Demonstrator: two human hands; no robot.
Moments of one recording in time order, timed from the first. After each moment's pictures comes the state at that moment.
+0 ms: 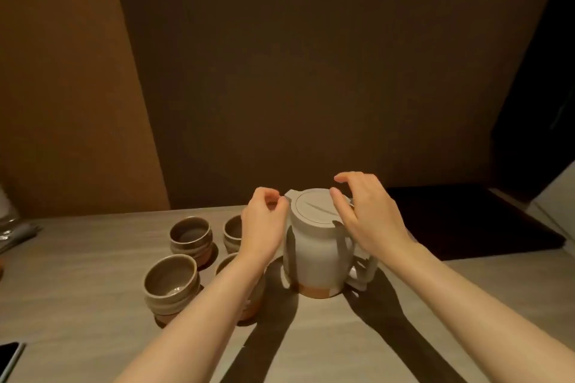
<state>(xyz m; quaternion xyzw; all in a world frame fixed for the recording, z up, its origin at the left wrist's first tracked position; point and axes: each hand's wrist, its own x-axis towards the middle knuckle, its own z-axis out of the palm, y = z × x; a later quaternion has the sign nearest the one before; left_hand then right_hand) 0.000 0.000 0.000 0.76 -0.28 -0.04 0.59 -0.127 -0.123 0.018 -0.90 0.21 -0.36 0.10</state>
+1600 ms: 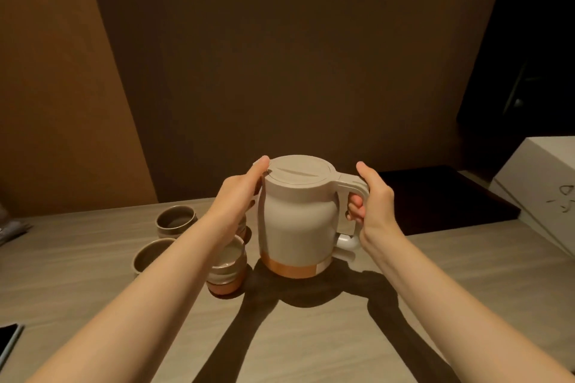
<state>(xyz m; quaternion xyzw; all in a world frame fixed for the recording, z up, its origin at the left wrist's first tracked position) -0.016 0.021 0.032 0.71 -0.26 -0.26 0.60 -0.178 -0.105 0.020 -0.50 0.30 -0.44 0.68</state>
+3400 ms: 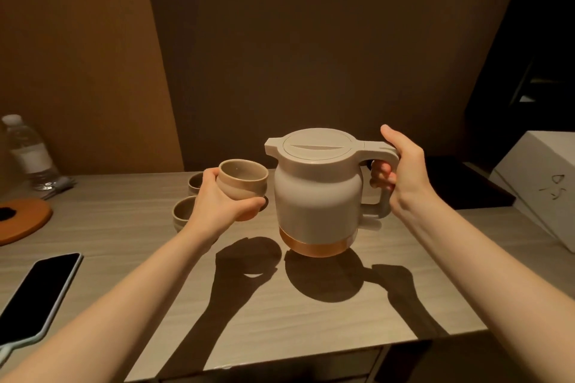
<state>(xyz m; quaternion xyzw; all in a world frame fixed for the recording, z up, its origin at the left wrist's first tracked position) -0.028 0.131 -0.017 0.76 -0.29 -0.06 0.58 -0.230 -0.051 0.069 -0.54 0.27 -0.40 0.69</state>
